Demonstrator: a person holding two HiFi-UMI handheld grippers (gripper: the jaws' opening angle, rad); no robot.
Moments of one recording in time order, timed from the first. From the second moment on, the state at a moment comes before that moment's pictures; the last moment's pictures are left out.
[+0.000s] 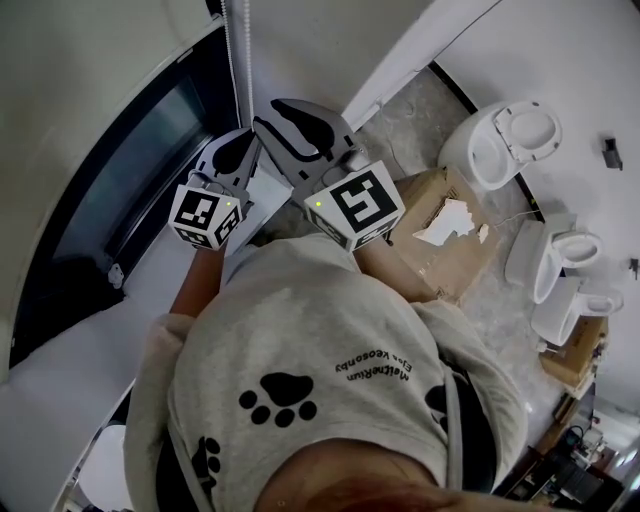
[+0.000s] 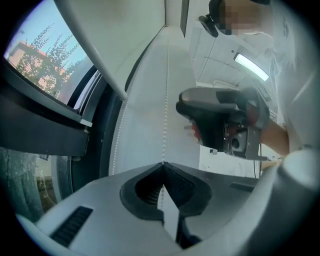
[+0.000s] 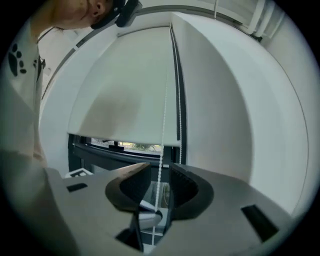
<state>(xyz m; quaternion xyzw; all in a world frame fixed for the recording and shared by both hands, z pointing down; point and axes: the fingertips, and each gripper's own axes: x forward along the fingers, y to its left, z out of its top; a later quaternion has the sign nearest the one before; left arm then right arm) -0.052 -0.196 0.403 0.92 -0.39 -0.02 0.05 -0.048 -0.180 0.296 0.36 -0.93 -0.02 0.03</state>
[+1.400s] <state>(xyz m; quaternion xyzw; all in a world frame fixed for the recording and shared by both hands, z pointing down) -0.056 -0.175 0.487 0.91 -0.40 0.01 0.10 -0.066 -0.205 0.305 0.38 -0.92 -0.04 0.06</state>
